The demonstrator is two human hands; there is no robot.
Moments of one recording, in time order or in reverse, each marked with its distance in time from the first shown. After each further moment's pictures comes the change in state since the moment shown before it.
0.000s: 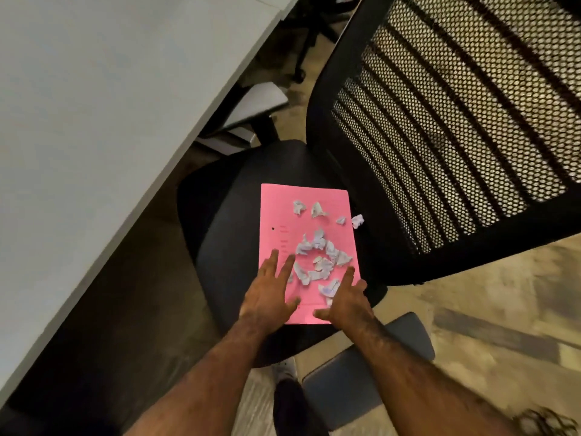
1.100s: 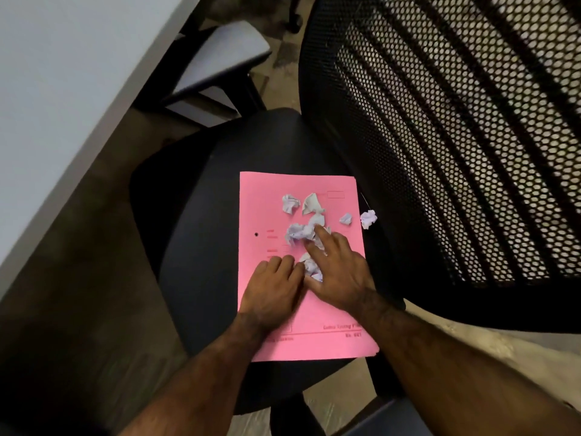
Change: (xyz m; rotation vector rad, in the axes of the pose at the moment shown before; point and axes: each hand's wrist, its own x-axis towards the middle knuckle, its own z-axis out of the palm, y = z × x) left_hand 0.102 -0.015 0.056 0.328 0.294 0.403; right_hand 0.133 -0.010 -0.001 -0.308 0.510 -0.805
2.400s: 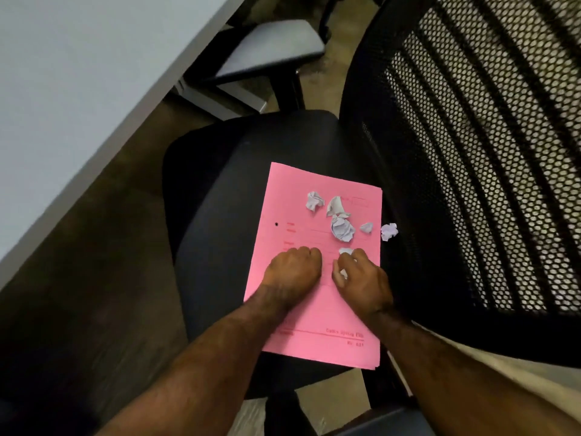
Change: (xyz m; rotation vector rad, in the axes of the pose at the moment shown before) left_hand 0.029 0.002 -0.011 -0.094 -0.239 -0.178; right_hand -0.019 -0.007 0.002 0.235 0.157 0.218
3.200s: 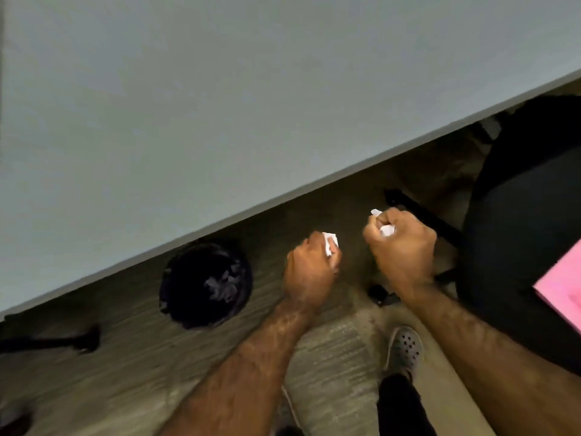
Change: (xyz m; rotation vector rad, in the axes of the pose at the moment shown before) left_hand -0.426 -0.165 0.024 -0.560 0.703 -1.000; right_hand -0.167 -0.392 0.089 0.496 -0.086 -0.287
